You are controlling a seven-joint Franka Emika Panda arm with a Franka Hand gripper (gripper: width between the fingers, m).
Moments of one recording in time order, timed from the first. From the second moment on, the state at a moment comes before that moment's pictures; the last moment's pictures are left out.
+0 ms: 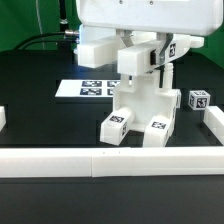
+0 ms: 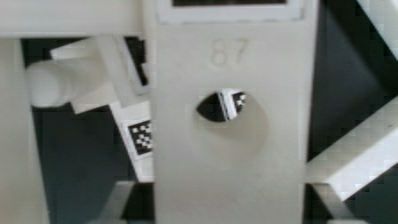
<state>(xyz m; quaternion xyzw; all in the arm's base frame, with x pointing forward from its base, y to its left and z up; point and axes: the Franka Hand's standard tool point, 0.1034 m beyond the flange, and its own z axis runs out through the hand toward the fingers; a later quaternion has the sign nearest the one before) 0.582 0.013 0.122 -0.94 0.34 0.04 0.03</state>
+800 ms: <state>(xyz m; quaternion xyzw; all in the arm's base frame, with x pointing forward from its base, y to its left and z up) 0.583 0.041 0.132 -0.97 0.24 0.02 0.03</state>
